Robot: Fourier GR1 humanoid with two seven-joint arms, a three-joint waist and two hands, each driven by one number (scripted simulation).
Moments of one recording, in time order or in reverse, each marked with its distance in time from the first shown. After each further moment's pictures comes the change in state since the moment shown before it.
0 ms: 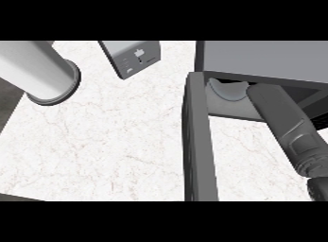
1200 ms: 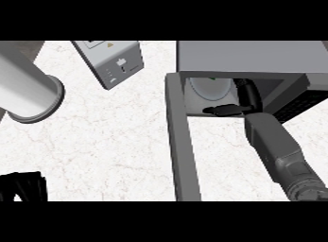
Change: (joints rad) left arm -0.043 -0.086 -0.299 -0.024 -0.129 0.009 0.067; right arm 0.207 0.074 -0.193 -0.029 -0.238 0.599 -0.240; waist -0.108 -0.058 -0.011
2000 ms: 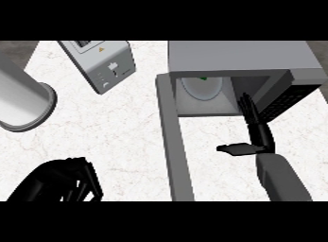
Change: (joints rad) left arm -0.085 -0.004 -0.318 0.068 -0.224 0.146 0.003; right arm 0.399 0.035 0.086 -0.313 -0.033 0.127 -0.031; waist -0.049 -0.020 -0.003
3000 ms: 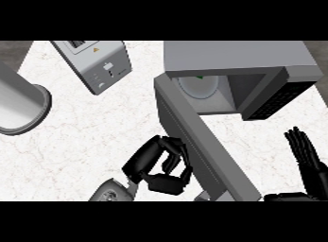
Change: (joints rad) left arm -0.423 0.001 -0.415 0.752 -0.257 0.386 -0.293; right arm 0.558 -0.127 0.082 -0.725 -0.111 0.208 0.116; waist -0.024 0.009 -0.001
